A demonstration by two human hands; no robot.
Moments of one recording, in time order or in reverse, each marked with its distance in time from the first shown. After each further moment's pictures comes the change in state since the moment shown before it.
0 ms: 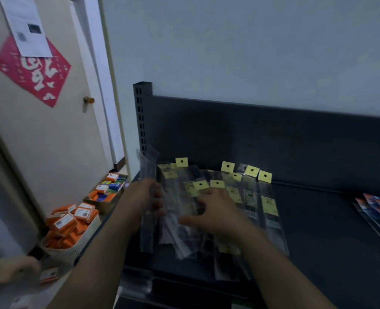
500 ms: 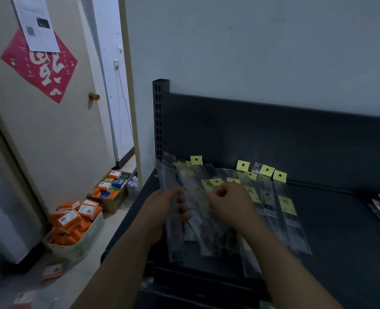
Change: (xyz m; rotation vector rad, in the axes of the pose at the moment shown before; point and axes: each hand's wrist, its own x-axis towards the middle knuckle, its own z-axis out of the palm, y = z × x) left_hand -0.015 -0.017 -0.019 -0.137 -0.161 -0.020; right_hand 0.004 -0.028 0.008 0.490 0.307 0.143
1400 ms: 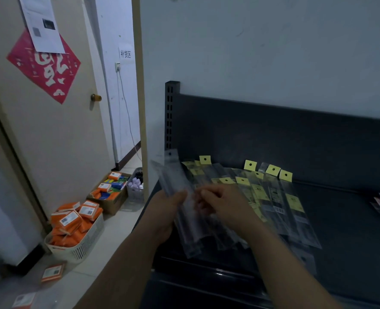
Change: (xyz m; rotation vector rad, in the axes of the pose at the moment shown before) left_hand -0.016 0.005 -0.023 0.083 0.024 0.098; right_hand -0.016 -0.023 0.027 0.234 -0.148 -0.107
